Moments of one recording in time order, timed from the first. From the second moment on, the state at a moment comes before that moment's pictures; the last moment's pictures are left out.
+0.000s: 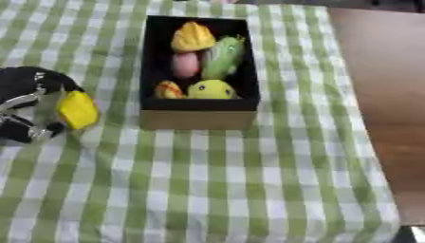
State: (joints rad) left arm -0.71 0.58 -0.25 -1.30 -0.88 -0.58 -0.44; right arm 0.27 -0.89 -0.30 -1.92 -0.76 -0.51 0.36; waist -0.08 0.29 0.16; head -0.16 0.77
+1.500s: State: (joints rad) left arm -0.72 0.59 -0.25 -1.39 -0.81 -0.56 -0.42; right arm 0.28 -0.88 -0.30 -1.89 -0.72 -0.50 0.35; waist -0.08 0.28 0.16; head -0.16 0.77
